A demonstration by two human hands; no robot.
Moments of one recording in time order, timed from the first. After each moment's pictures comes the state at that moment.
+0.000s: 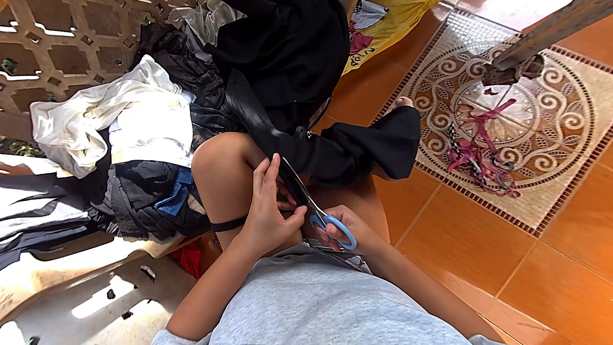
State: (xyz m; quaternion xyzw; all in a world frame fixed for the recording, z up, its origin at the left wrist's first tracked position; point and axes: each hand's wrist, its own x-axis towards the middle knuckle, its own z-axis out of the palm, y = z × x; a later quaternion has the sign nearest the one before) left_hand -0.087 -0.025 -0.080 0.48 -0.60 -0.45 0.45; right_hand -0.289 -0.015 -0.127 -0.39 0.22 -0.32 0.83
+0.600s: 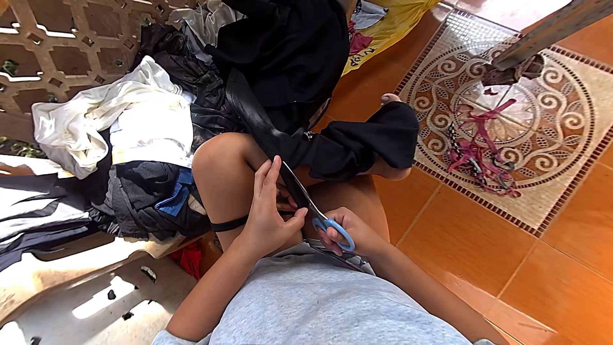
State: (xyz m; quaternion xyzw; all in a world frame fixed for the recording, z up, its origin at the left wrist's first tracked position) left_hand -0.086 -0.022 -0.083 0.47 -0.61 -0.45 0.45; right_hand -0.296 -0.013 -0.128 -0.39 0.25 -0.29 0.84
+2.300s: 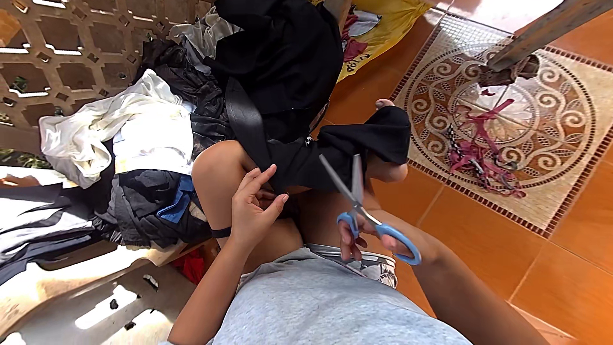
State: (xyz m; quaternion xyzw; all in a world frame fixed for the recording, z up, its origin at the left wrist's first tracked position) left_hand -0.071 -0.033 -0.088 0.51 -0.54 -0.44 0.50; right_hand -0.348 -0.037 -0.105 -0.57 0.18 -0.25 0.76
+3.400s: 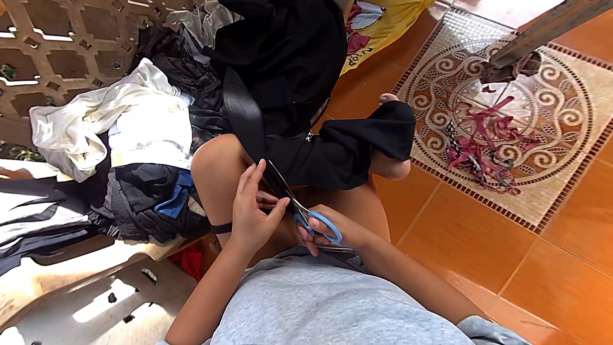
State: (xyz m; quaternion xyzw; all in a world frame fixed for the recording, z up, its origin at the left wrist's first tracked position) left_hand -0.070 -0.019 -0.090 0.54 -0.58 -0.39 0.47; right_hand -0.276 -0.031 -0.135 -0.42 0.18 -0.20 0.87
